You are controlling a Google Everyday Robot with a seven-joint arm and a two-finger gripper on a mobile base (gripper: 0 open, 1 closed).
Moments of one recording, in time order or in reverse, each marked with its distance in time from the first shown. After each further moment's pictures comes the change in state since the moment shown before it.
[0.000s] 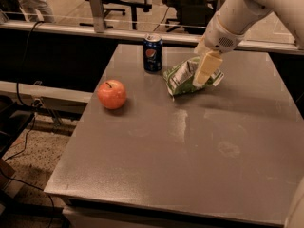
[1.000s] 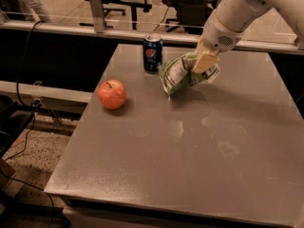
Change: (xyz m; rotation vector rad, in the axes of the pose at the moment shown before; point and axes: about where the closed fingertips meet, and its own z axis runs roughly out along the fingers) arm -0.010 0.015 -0.011 -0.018 0.012 -0.044
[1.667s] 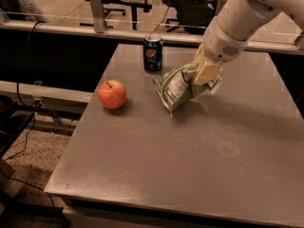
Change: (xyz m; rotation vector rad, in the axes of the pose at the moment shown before) arm -0.007 0.051 -0.011 -0.043 0.003 -0.106
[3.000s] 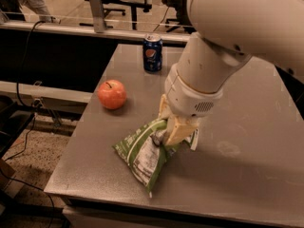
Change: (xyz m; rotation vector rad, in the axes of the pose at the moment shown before) arm -0.091 0.165 0.013 -0.168 -0.001 -0.258
